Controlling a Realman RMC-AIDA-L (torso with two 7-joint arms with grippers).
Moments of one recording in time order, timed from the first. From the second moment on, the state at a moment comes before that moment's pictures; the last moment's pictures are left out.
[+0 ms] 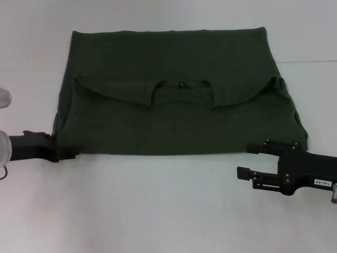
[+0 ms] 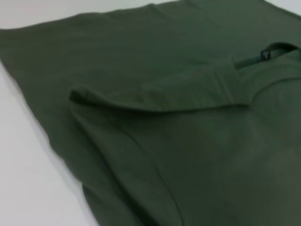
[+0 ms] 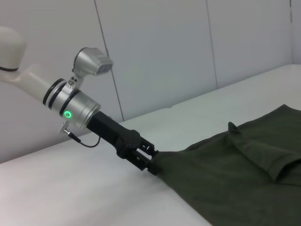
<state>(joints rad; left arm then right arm) -0.60 -2.11 0.62 0.74 2.45 1.06 -1.74 0.47 2.09 -0.50 -0.59 -2.10 -1.62 1.19</state>
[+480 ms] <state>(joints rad) -0.59 -2.11 0.61 0.76 2.45 1.06 -1.73 0.47 2.09 -0.49 -0.59 -2.10 -1.63 1.20</state>
